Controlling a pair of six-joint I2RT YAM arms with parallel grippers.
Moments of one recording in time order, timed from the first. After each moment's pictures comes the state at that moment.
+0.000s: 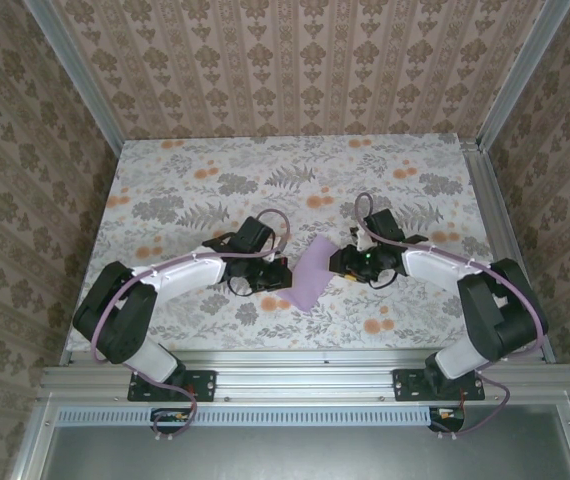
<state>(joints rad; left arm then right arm) -0.73 1.54 0.86 -0.37 0.50 -0.70 0.37 1.54 0.77 -0.27 -0.53 0.65</state>
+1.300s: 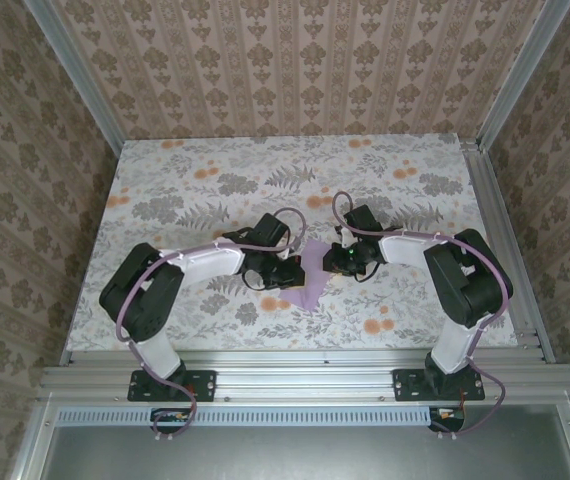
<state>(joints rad) -0.76 1.72 0.98 -0.36 0.54 -0.71 0.42 1.78 0.92 -0.27 -0.44 0.56</state>
